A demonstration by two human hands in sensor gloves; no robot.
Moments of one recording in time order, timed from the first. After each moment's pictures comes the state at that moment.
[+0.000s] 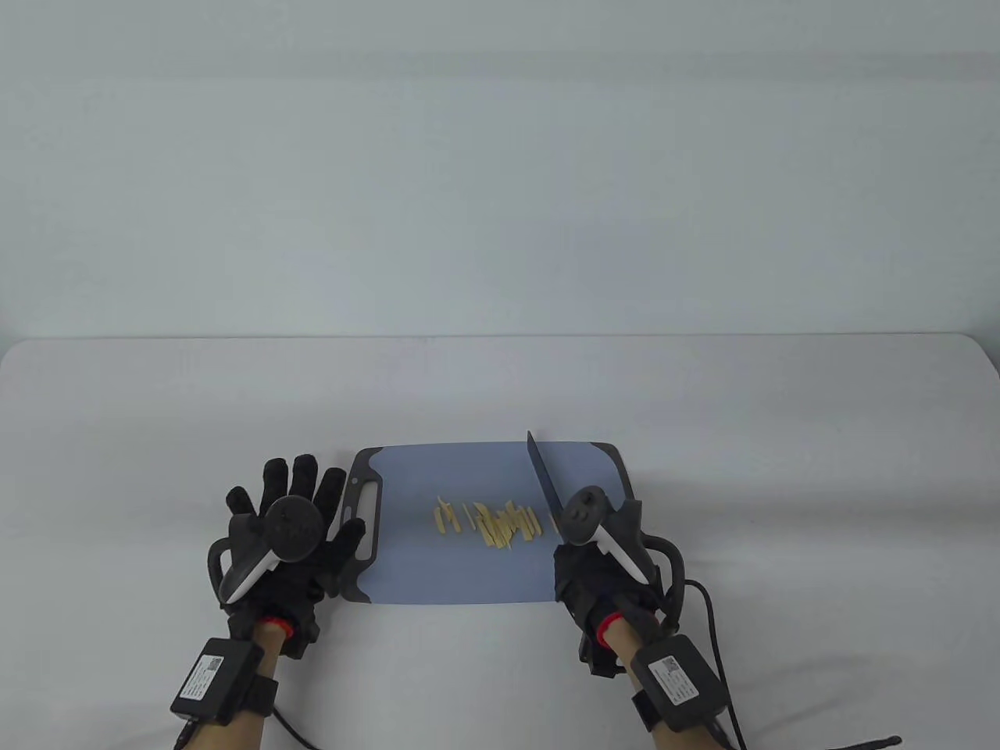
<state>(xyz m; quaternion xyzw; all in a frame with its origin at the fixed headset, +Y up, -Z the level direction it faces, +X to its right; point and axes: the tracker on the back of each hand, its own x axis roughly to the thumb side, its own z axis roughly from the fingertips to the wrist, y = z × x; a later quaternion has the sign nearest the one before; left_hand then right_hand) -0.281 -0.742 -0.382 -0.02 -0.01 0.13 0.99 0.108 -0.743 -0.377 -0.09 0.18 0.97 0.11</state>
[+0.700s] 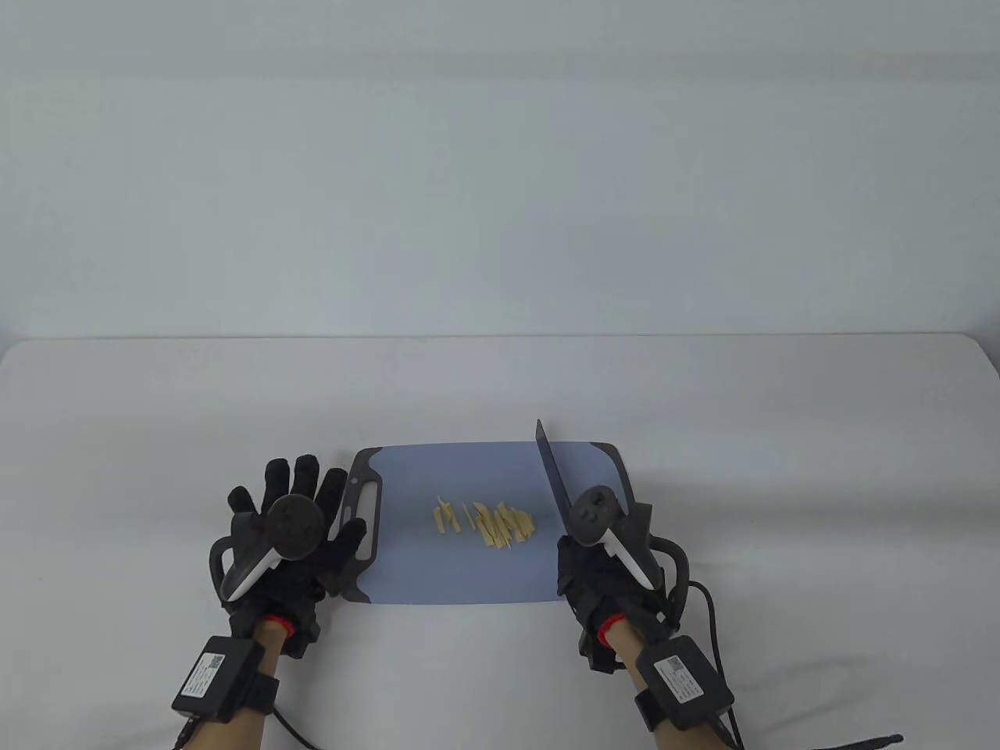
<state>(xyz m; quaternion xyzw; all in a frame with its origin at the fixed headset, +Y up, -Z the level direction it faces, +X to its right) -0.278 -0.743 -0.382 -0.02 -0.01 0.12 0.99 0.110 -0.747 -0.378 -0.09 0.14 0.98 0.13</state>
